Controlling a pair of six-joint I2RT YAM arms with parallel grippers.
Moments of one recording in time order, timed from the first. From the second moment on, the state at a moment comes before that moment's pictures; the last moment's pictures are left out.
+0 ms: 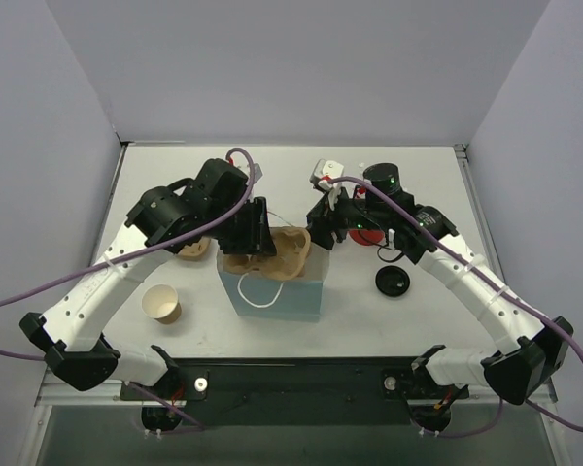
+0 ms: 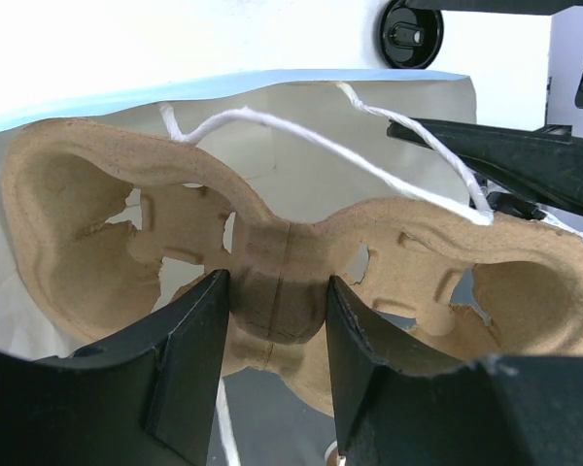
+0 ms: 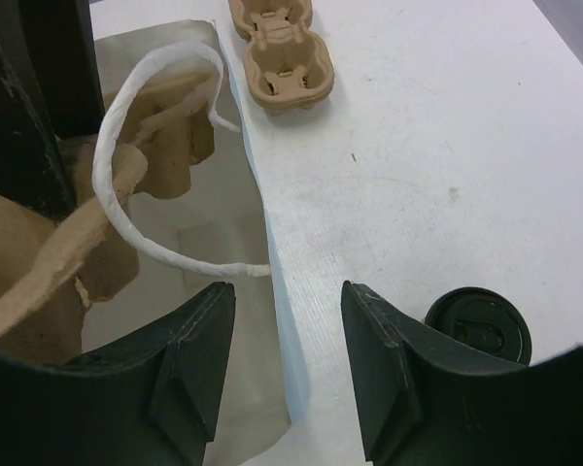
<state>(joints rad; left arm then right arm) -0.78 1.37 1.73 -1.23 0.08 -0.70 0.61 1.26 1.26 -0.46 -0.52 -0.28</state>
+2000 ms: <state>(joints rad) -0.90 1.56 1.97 -1.36 -0.22 -0.69 0.66 1.13 1.17 -0.49 -0.30 -0.03</state>
